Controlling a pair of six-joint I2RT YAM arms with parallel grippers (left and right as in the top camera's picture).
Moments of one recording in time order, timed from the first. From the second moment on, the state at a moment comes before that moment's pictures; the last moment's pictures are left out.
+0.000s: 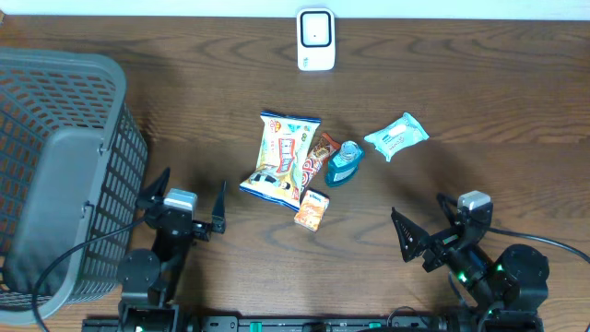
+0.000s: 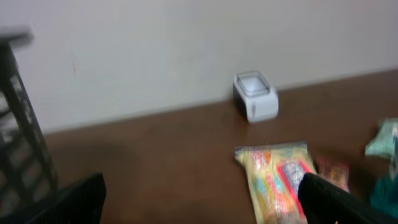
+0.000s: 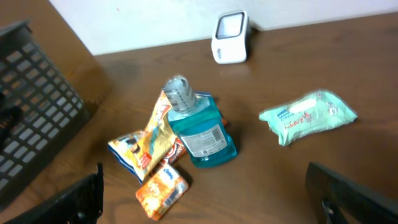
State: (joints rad) left arm -0.06 0.23 0.13 0.04 0.18 0.10; right arm -0.02 0.23 0.42 -0.51 -0.54 0.18
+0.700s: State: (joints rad) left arm -0.06 0.23 0.15 -0.53 0.18 0.10; right arm -0.02 0.74 0.49 -0.15 -0.64 0.10
